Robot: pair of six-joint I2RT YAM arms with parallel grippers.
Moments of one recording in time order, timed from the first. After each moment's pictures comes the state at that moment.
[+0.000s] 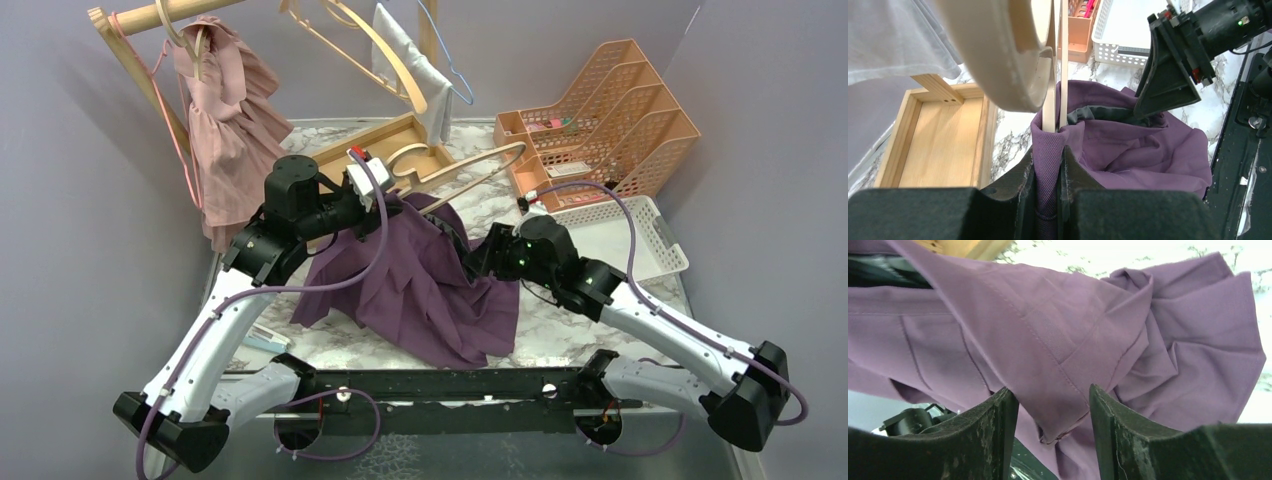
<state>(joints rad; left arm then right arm) -0.47 1.01 1.20 -0.47 0.55 0.30 0.79 0.99 0.78 -0.29 0.09 0.76</state>
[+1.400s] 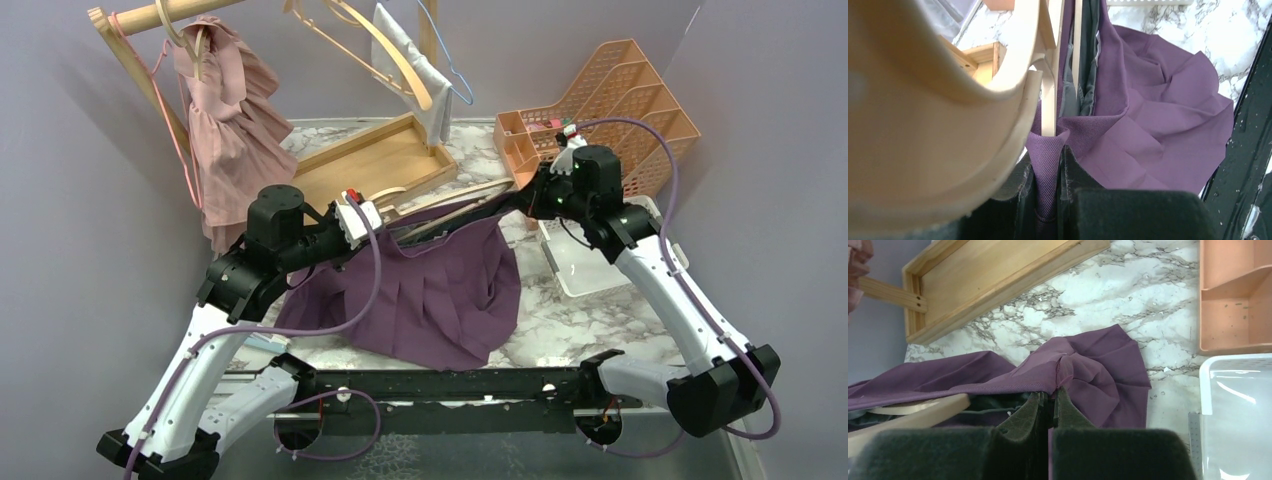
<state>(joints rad) -0.47 0.84 1.16 -0.71 0.45 0.52 0.35 1.16 1.12 -0.46 -0.16 0.42</state>
